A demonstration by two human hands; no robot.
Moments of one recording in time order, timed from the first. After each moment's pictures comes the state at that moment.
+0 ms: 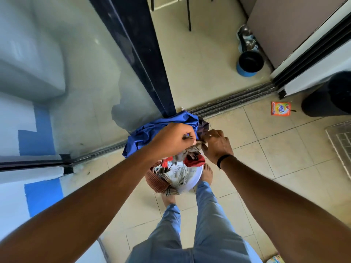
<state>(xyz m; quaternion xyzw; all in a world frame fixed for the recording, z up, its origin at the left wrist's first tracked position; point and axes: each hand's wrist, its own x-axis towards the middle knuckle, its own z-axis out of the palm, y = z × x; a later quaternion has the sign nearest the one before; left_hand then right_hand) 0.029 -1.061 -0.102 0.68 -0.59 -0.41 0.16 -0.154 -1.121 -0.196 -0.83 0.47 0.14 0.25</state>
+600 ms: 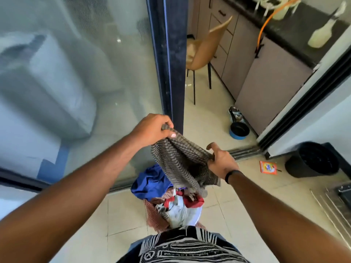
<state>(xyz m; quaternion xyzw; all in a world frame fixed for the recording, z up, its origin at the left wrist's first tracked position) 0.109 -1.011 0.102 0.75 -0.61 -0.17 0.20 -0.156 -1.097 -0.005 -0.83 0.48 -0.01 0.30</state>
